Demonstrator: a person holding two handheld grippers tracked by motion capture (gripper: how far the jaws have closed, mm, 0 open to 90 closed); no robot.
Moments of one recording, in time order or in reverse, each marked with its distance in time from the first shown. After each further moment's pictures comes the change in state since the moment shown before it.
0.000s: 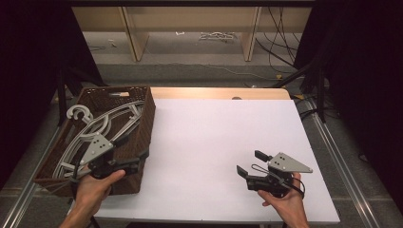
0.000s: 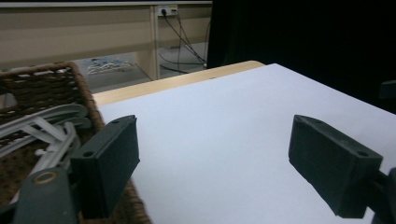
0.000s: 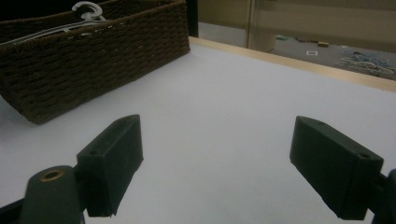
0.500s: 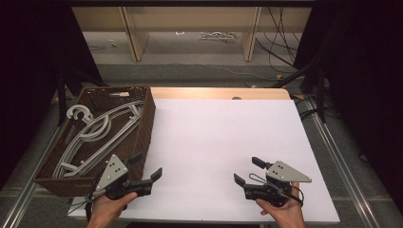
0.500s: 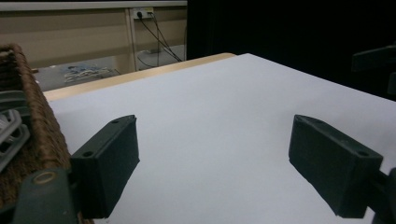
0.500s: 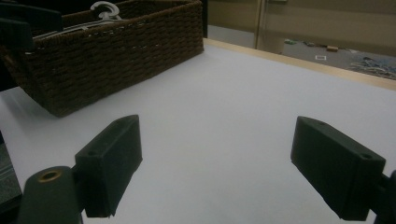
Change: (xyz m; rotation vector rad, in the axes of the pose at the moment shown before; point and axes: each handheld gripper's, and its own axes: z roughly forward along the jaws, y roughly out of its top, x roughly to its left) left arm -0.028 -0.048 0.005 -0.037 -0.083 0.073; right arm 0.019 -0.008 -0.009 0.004 0.040 0.000
